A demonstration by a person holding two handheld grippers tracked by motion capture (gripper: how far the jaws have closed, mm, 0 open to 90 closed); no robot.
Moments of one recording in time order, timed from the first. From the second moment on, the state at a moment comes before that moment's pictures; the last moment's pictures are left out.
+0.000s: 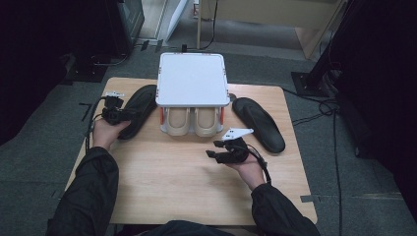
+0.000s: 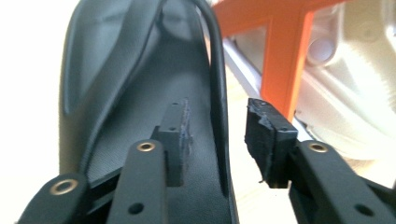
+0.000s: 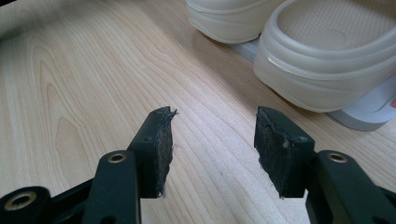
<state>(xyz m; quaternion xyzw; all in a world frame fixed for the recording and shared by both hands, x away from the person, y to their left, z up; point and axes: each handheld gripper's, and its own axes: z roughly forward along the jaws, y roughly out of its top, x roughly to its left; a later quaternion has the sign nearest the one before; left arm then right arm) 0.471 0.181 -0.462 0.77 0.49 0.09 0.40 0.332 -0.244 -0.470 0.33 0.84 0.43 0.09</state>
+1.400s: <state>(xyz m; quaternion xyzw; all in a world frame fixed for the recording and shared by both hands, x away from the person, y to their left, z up) 0.521 0.203 -0.484 0.76 0.52 0.10 0.38 0.324 -0.256 -0.475 0.35 0.83 0.42 0.09</state>
